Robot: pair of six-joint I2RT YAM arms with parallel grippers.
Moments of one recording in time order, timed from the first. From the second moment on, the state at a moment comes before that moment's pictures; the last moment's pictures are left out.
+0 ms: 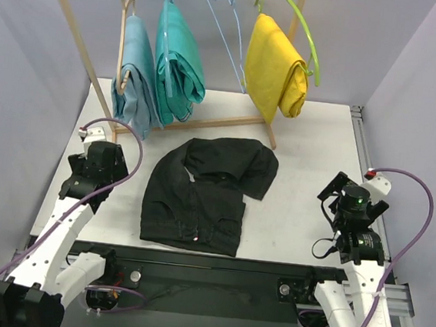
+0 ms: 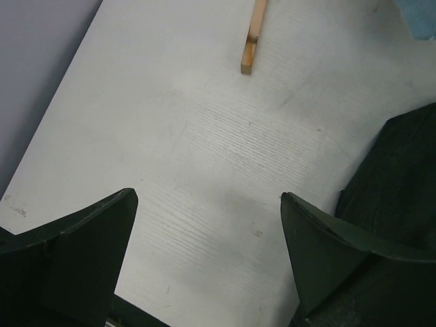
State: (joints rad) left arm -0.16 0.90 0.77 -0.62 -0.53 -0.35; right arm 0.04 0.60 0.62 -0.58 0.49 0.39
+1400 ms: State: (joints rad) left arm -0.26 0.57 0.31 -0.61 -0.03 -1.01; right arm 0.08 1.08 0.60 -0.44 0.03 0.52
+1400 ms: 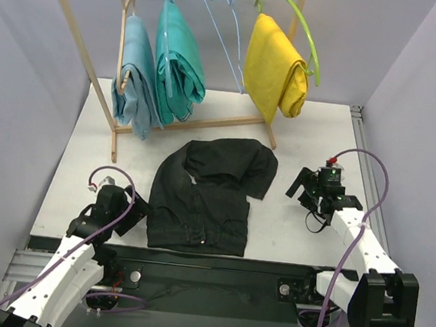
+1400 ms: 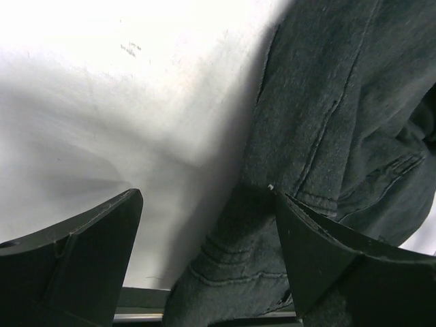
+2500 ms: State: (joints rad) left arm -0.28 0.68 0.27 -0.48 0.10 -1.03; right arm 0.33 1.58 0.88 -0.33 -0.05 0.58
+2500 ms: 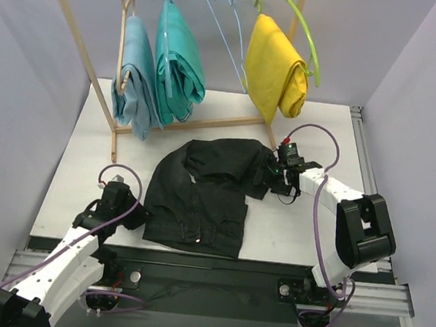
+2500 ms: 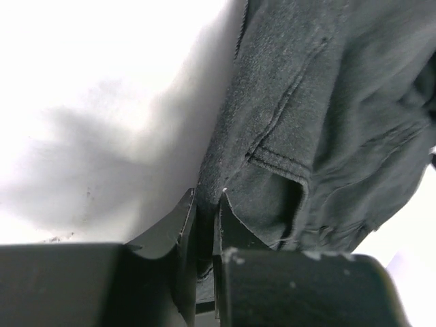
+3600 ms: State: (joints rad) left arm 0.03 1.01 1.00 -0.73 -0.29 -0.39; right arm 0.01 1.52 0.97 -0.50 0.01 0.42
